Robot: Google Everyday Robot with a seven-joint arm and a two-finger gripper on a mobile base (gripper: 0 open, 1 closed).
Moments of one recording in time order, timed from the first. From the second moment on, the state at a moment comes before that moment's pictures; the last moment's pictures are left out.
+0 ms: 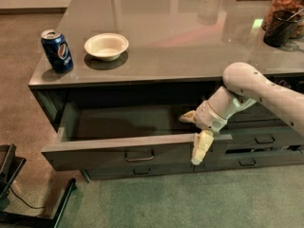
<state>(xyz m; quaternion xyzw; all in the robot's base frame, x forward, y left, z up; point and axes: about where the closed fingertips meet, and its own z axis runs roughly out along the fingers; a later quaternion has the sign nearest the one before) 0.520 -0.126 0.659 -0.67 0.67 0.28 0.16</state>
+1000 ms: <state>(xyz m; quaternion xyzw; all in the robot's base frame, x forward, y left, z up) 0.511 -0.138 0.689 -0.69 0.69 0.17 0.17</state>
